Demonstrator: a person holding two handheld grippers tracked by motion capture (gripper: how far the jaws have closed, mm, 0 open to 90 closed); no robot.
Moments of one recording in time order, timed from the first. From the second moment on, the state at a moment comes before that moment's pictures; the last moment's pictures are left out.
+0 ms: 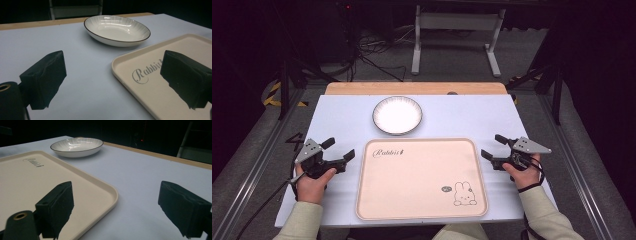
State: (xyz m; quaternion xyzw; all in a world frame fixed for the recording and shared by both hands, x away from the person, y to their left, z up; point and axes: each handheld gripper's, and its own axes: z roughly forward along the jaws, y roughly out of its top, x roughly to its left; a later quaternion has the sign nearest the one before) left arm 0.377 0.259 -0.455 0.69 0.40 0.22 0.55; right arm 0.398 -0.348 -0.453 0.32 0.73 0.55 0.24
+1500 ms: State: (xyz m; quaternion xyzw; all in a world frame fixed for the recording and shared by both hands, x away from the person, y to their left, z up) left arm 0.468 0.244 -0.416 0.69 0.43 0.19 0.55; right arm 0.400 -0.346 -0.453 0.31 0.74 0.54 0.24
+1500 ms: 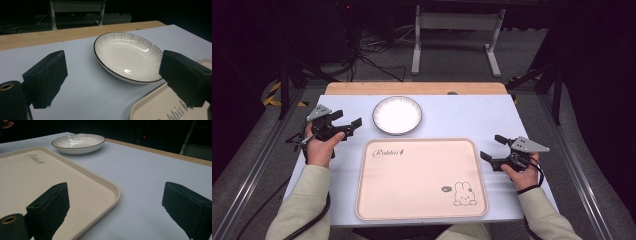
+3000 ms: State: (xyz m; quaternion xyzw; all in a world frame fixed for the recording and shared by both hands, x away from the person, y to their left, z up) left arm 0.532 0.225 -0.428 0.71 0.49 0.11 0.49; right arm 0.401 -0.347 -0.454 0.31 0.74 0.55 0.22
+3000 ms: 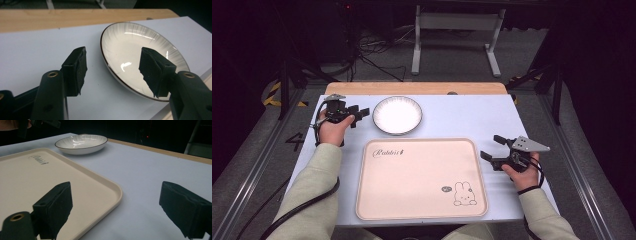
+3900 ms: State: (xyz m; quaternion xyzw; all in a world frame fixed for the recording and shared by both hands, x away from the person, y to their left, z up) left arm 0.560 0.199 -0.452 0.70 0.55 0.04 0.45; right arm 0.399 -0.348 -0.454 0.30 0.74 0.55 0.23
